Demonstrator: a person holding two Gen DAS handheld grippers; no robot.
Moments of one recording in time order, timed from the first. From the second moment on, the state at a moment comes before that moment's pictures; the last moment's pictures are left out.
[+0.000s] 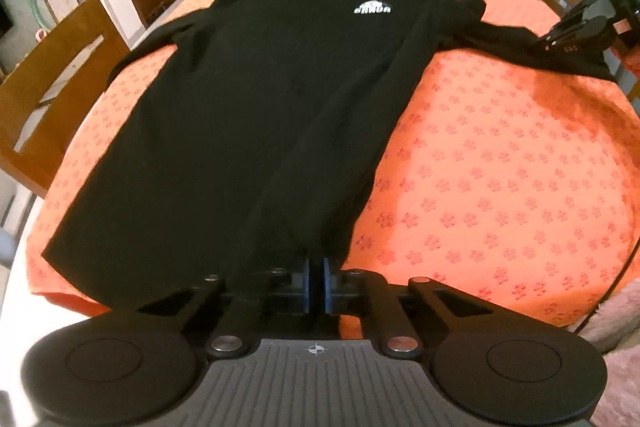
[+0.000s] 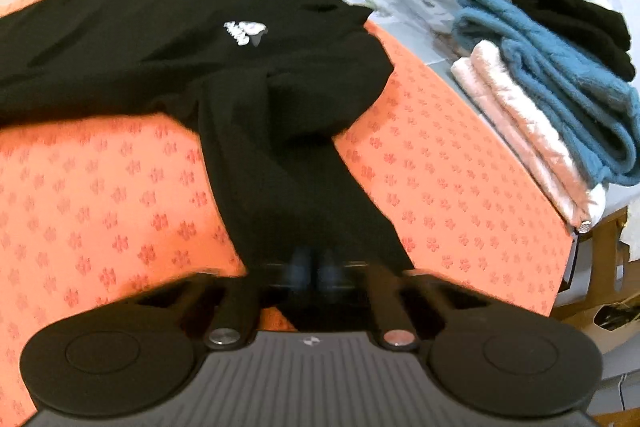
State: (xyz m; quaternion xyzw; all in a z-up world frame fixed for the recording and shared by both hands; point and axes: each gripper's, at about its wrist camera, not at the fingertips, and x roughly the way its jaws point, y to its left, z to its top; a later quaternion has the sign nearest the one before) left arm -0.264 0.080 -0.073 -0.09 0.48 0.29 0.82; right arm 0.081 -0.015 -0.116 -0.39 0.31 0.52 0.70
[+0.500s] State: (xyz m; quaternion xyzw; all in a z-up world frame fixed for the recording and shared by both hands) left arm -0.250 0.043 -0.017 -0.18 0.42 0.20 0.87; right arm 0.130 -0.064 -0.066 -0.32 0.33 0.52 0.72
